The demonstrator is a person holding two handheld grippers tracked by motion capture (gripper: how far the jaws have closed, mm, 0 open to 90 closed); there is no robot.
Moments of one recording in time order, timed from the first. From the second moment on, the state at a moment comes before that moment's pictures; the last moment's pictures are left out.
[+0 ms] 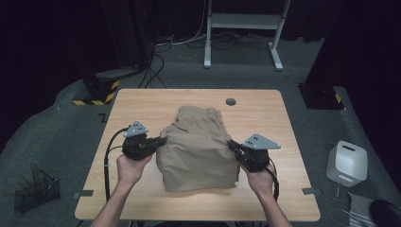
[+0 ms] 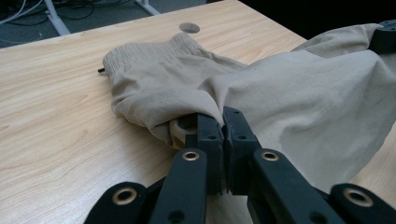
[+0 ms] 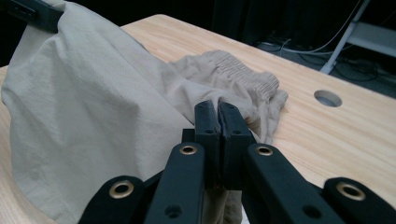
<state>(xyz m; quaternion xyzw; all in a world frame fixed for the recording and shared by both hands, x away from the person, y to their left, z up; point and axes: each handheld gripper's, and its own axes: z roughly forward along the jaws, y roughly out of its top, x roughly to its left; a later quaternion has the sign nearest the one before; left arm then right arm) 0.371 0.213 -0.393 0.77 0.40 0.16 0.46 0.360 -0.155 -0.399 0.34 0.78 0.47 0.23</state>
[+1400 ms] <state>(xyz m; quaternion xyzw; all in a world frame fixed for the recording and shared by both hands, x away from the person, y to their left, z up) 0.336 0.211 -0.350 0.77 0.36 0.15 0.51 0.305 -0.169 -0.367 0.30 0.75 0.52 0.28</state>
